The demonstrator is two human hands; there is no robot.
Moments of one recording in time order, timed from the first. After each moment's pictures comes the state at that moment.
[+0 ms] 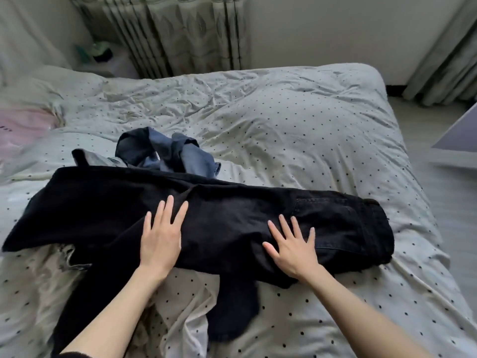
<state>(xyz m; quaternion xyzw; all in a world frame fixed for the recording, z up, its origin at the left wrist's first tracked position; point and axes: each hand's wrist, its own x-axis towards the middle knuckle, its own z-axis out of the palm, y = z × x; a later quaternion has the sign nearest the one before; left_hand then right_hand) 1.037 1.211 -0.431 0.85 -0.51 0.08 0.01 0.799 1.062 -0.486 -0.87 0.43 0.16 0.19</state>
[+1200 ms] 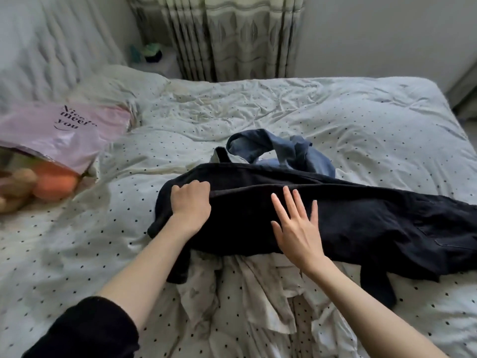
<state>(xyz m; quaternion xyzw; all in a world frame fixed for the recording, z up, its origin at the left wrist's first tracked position) 1.297 1.333 -0.322 0.89 -0.46 -0.01 -0.07 1.083 1.264 -0.375 -0.92 0.39 -0.10 0.06</state>
